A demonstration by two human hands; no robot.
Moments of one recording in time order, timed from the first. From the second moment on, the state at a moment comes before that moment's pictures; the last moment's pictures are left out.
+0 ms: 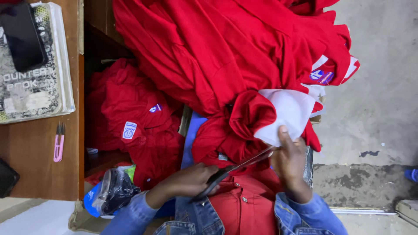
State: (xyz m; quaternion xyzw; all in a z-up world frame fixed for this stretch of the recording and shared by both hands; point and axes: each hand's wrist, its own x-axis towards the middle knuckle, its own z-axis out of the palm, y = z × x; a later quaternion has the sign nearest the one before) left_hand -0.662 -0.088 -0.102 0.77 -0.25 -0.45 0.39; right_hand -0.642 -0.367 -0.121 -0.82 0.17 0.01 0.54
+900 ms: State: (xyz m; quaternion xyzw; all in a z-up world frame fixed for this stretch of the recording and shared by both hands) left_hand -0.700 -0.087 -0.136 0.84 -0.12 -0.38 0.35; right_hand -0.640 -0.348 -0.147 -0.58 0.21 -0.02 0.78
